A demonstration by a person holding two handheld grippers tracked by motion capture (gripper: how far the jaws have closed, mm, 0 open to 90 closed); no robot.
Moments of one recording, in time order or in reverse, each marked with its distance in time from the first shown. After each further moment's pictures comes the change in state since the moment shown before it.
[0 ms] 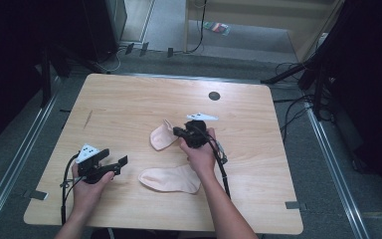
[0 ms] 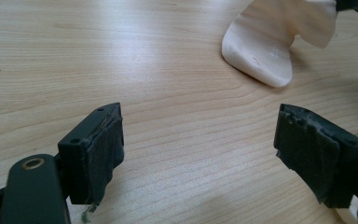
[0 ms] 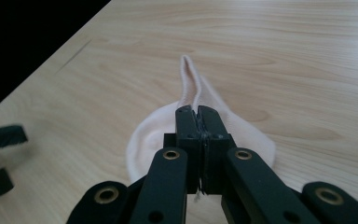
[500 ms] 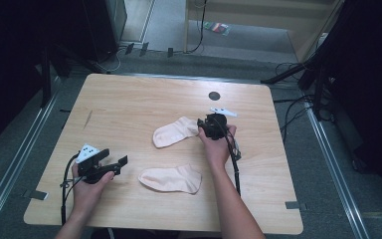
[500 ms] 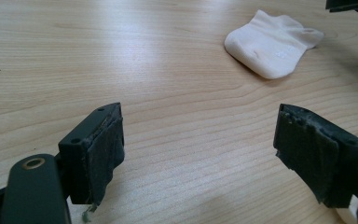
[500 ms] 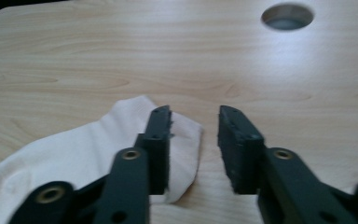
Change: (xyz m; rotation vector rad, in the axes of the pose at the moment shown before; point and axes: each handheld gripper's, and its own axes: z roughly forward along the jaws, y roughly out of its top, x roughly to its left) left arm 0.000 0.000 0.000 0.000 0.000 -0.001; right arm -0.064 0.005 -0.002 -0.074 -0.326 0.089
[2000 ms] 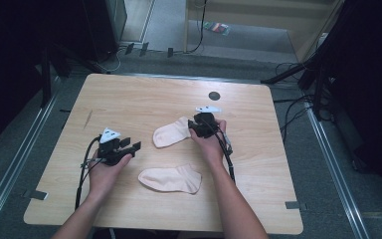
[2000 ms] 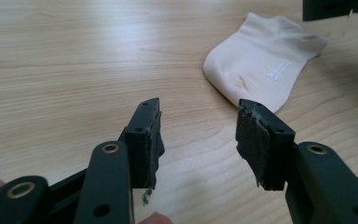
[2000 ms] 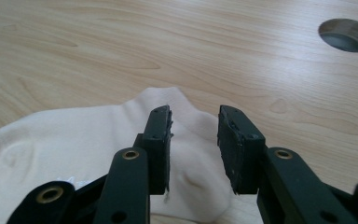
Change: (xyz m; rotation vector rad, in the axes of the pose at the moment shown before) left arm -0.030 0.044 0.056 0.101 -0.002 0.041; right arm 0.022 0.003 0.021 0.062 0.045 -0.209
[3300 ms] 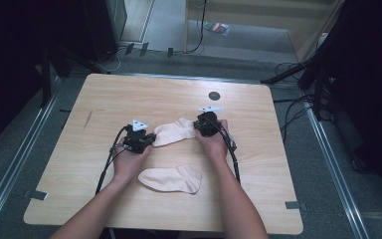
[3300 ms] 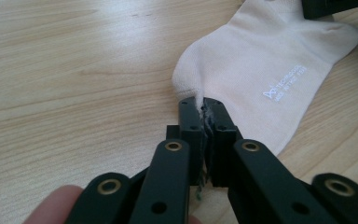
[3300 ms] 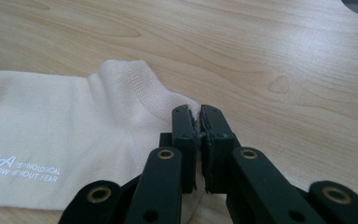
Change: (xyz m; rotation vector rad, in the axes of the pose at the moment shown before) left arm -0.025 0.020 0.060 0.088 0.011 0.084; right arm -0.022 -0.007 0.021 0.092 0.040 -0.024
